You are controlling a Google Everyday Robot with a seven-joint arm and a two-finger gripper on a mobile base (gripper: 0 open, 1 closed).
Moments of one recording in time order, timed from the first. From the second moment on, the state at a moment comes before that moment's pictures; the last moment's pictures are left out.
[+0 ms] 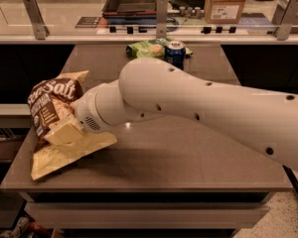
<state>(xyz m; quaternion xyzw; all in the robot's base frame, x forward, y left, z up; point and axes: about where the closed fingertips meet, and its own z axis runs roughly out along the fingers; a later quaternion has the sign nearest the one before) 0.478 0.187 0.862 -0.53 0.70 0.27 0.39</state>
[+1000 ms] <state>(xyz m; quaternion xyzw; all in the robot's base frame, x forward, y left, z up) 0.475 0.189 0.865 -0.53 0.70 0.27 0.39</state>
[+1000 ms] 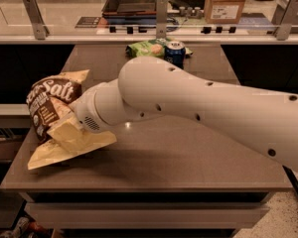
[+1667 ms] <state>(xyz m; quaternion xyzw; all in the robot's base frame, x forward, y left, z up) 0.495 0.170 0.889 -0.53 0.67 0.30 0.43</state>
